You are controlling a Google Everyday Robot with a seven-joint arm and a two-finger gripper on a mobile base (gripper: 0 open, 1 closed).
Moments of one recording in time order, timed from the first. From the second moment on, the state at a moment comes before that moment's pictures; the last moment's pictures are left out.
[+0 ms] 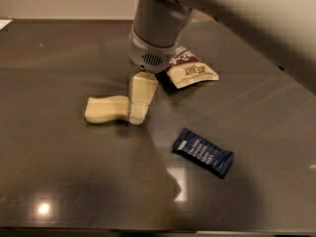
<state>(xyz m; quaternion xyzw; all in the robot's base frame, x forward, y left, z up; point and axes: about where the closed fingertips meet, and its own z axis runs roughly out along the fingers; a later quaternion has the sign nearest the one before) 0.509 0.042 0.920 -0.71 0.68 0.04 0.17</state>
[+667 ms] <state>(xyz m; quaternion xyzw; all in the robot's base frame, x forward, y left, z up) 0.524 0.087 0.877 -0.71 0.68 0.06 0.15</state>
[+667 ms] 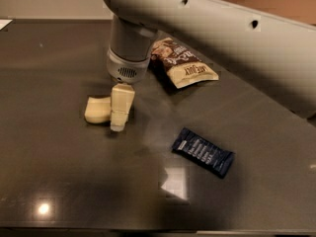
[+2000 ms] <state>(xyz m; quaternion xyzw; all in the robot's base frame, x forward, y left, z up) 0.556 0.098 0.836 -0.70 0.70 0.06 0.12</state>
